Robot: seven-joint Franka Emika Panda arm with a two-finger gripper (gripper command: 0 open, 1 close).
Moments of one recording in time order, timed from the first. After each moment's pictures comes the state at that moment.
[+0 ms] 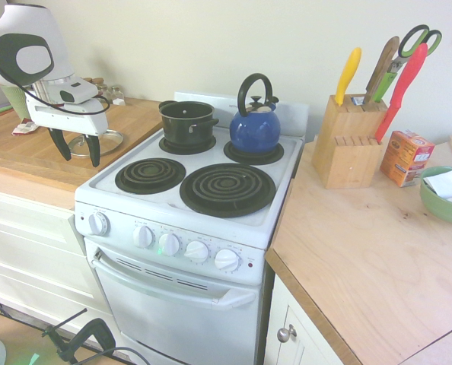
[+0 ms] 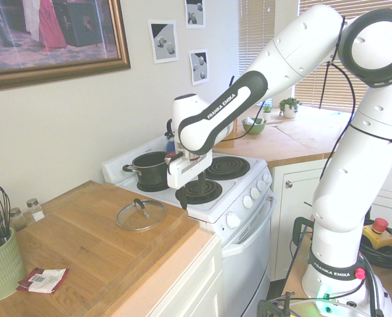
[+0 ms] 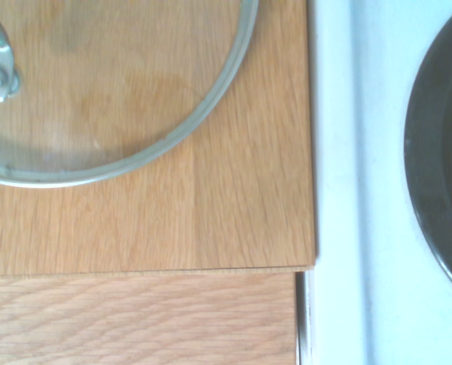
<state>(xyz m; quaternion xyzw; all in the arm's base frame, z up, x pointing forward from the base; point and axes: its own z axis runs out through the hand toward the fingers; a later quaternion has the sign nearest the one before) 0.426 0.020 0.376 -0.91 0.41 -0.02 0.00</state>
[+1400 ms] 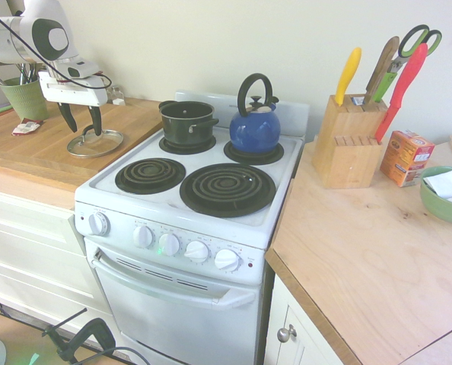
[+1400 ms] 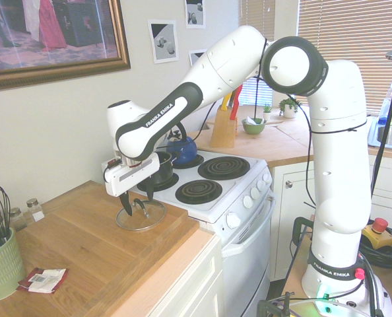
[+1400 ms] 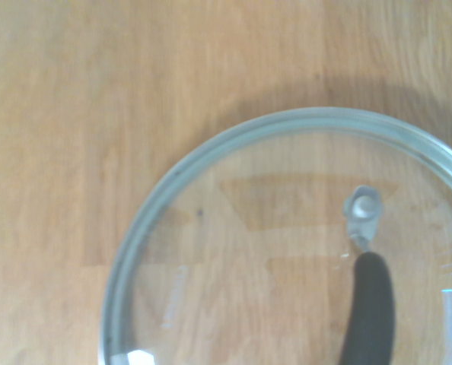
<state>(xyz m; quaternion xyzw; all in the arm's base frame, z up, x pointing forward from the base) 0.574 0.123 0.382 -0.91 0.41 -0.03 -0.01</state>
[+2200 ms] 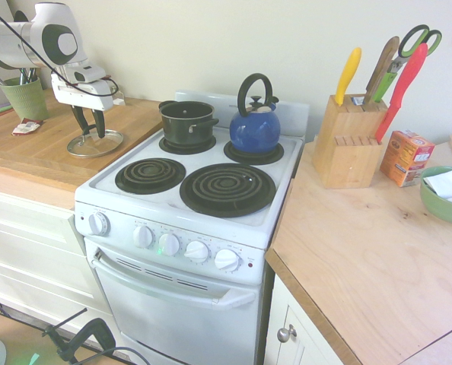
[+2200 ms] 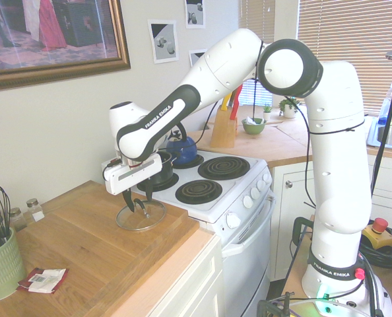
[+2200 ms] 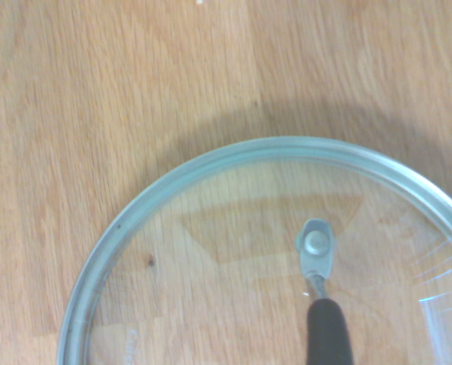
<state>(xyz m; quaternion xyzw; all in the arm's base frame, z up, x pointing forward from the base) 0.584 0.114 0.371 -0.89 0.46 -0.03 -0.01</state>
